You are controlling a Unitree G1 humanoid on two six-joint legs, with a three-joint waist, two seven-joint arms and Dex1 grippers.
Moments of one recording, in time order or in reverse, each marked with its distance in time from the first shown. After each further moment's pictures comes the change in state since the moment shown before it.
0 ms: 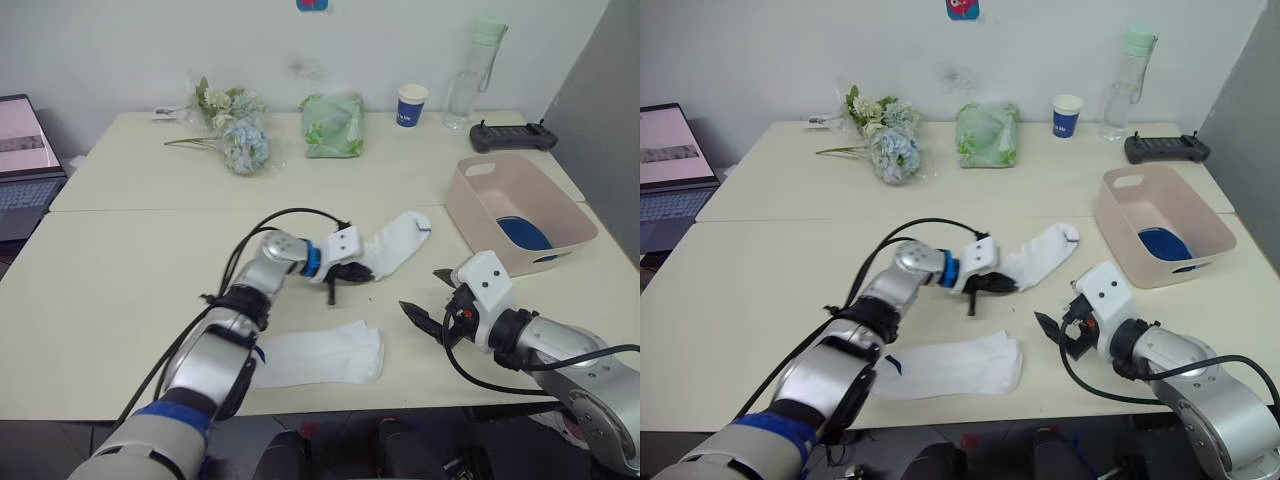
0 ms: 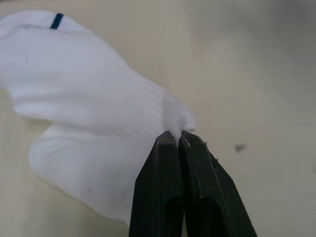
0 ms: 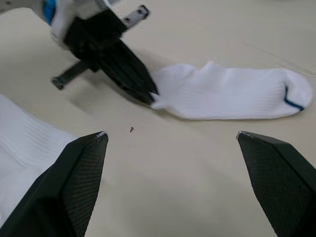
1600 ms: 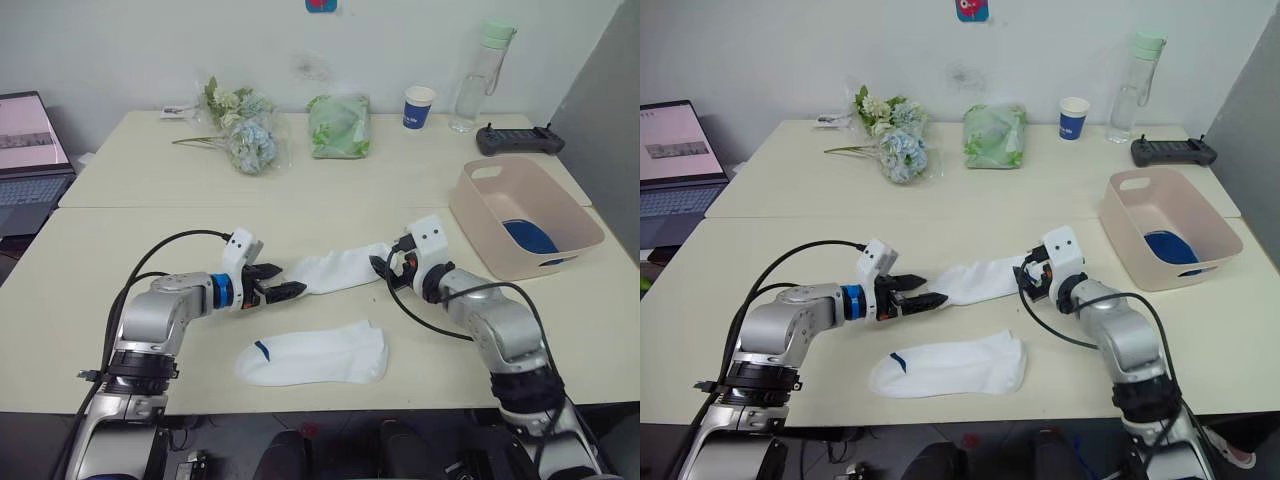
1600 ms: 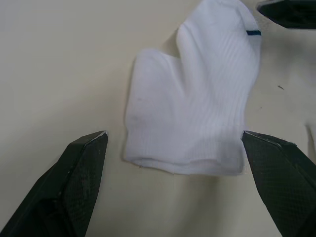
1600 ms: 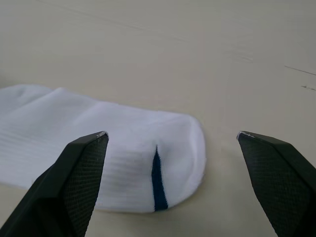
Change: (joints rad) left arm 0.398 0.209 0.227 -0.688 -0.356 0.865 0.372; right arm -0.386 0.319 0.183 0.802 -0.249 -0.292 -0.144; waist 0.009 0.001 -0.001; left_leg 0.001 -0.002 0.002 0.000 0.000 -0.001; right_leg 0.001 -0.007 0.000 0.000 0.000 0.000
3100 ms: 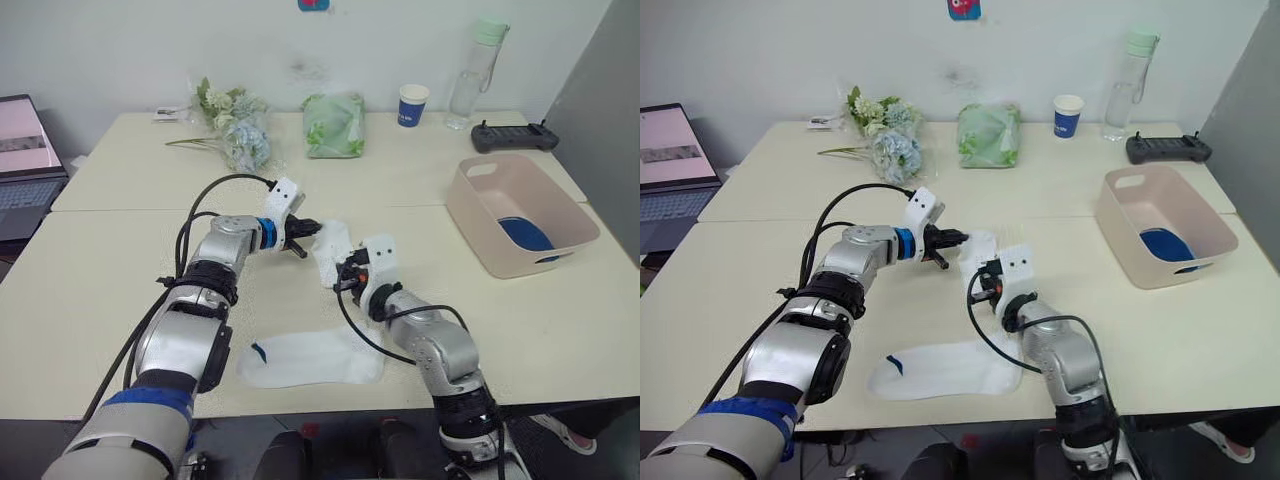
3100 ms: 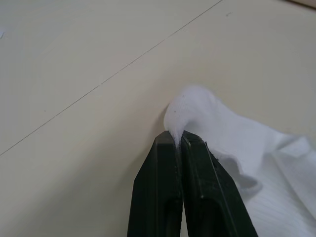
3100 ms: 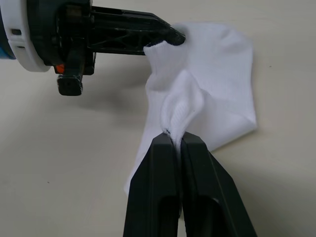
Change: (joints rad) left arm -0.612 -0.198 -0.069 1.056 0.261 -0.656 0.055; right arm 0.127 0.366 0.067 -0.074 -0.005 -0.026 -0.147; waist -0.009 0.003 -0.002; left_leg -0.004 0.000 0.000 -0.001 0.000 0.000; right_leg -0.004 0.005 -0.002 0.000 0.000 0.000
